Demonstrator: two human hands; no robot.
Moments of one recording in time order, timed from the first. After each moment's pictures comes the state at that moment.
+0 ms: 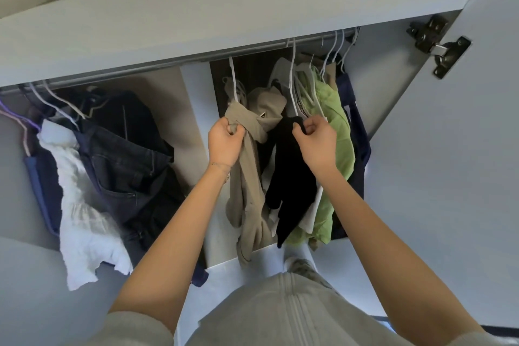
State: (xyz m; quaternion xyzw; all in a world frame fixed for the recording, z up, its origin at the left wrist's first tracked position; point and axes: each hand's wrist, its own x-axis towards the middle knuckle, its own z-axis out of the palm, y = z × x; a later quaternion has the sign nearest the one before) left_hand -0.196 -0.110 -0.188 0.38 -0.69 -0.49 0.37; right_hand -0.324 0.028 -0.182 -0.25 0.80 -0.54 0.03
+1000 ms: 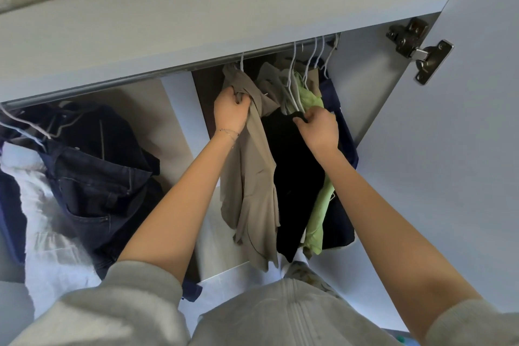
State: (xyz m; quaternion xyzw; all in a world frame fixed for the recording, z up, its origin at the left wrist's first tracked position) left_hand -0.296 -0.143 -0.159 0.35 -0.77 -0.41 0.35; right_hand -0.408 0.014 -0.178 -0.26 0.89 -0.38 0.02
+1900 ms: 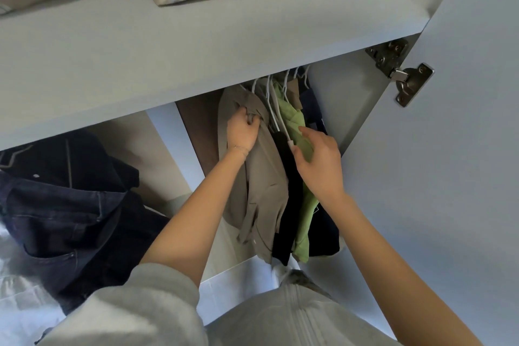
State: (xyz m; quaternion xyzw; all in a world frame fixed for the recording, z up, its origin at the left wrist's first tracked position) left_hand -0.363 -0.114 -0.188 0.34 -0.79 -0.44 0.25; right_hand -0.397 0.071 -0.178 -0.33 0.85 -0.40 -0.04
